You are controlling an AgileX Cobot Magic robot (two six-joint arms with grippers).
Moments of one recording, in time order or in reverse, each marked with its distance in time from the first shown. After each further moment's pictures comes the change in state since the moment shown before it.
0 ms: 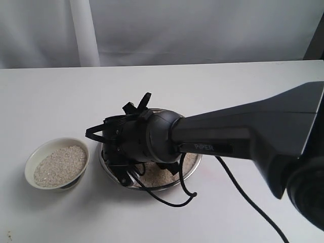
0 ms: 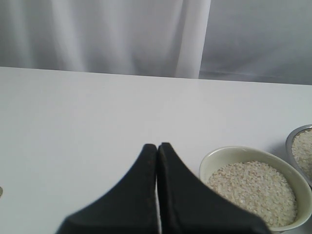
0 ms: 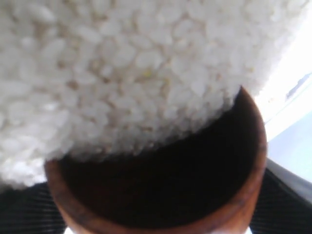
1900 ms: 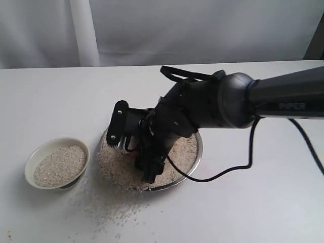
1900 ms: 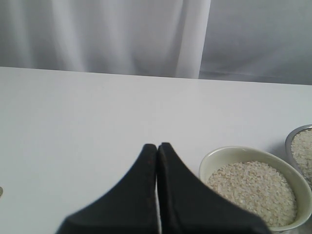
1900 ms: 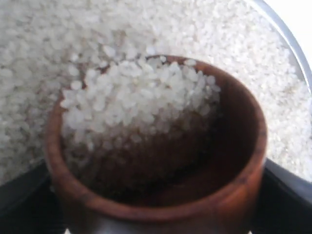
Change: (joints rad) left arm 0.000 0.000 0.000 0.000 0.000 0.000; right arm -0.185 -0.226 0.226 0.735 -0.494 0.125
